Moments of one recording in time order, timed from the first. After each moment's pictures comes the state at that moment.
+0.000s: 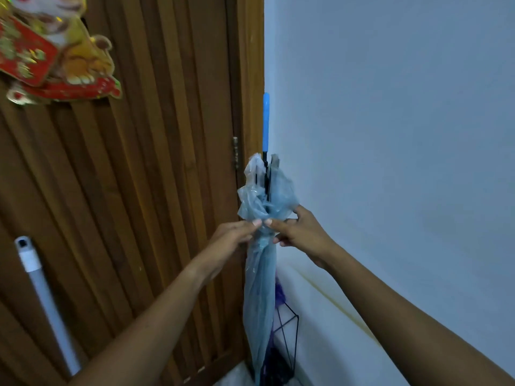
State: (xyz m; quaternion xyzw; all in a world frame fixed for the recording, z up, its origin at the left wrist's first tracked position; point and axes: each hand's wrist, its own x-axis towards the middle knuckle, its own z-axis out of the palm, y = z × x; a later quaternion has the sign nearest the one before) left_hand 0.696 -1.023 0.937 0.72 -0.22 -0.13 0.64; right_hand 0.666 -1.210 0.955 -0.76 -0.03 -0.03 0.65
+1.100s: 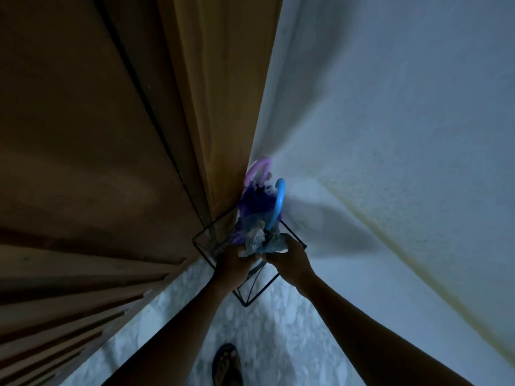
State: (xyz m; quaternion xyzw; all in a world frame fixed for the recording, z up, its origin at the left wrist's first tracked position) left_hand 0.962 -1.119 0.363 0.79 -0.02 -0.35 0.51; right_hand 0.916 -1.267 0.392 -0.79 0.33 0.18 0.48
